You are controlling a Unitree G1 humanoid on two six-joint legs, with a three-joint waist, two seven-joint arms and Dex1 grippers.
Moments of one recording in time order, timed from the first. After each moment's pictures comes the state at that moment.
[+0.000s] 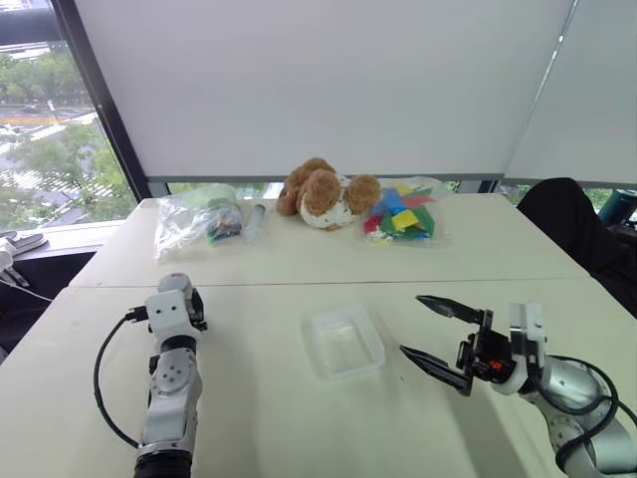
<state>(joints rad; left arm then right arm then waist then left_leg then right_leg) -0.29 0.13 0.27 0.14 -0.06 -0.01 0.13 -0.07 -0.59 -0.19 -0.20 0.59 -0.07 1.08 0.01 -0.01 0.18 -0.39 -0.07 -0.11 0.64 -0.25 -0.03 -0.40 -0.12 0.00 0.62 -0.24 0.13</state>
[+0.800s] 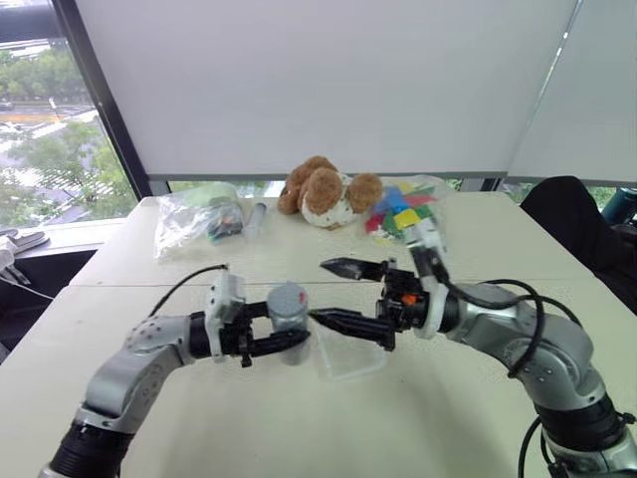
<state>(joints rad) -0.37 0.58 -0.07 -0.23 -0.63 0.35 -1.06 -0.62 -0.61 0.09 -0.49 0.93 0.77 0.69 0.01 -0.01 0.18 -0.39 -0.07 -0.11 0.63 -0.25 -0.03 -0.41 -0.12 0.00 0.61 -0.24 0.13</state>
